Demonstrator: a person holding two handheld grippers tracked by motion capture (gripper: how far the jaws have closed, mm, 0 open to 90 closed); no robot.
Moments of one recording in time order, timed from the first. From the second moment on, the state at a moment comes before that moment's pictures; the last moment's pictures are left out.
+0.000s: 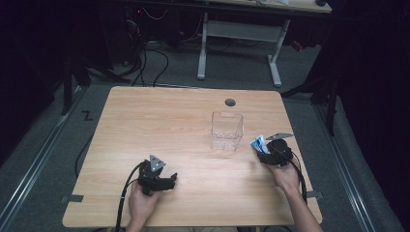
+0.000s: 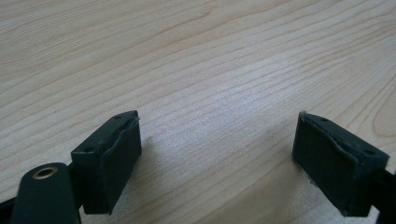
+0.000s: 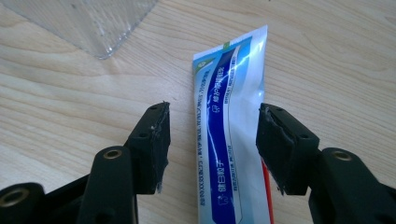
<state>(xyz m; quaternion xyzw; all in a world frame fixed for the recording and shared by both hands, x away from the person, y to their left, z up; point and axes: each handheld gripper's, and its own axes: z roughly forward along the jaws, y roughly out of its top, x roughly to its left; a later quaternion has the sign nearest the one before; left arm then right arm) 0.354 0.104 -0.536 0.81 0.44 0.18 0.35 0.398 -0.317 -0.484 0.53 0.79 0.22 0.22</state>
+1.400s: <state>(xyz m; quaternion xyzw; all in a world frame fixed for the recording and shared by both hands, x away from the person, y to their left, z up) 0.354 0.104 -0.536 0.81 0.44 0.18 0.35 0.422 -0.328 -0.499 0.57 0.79 0.16 0.19</state>
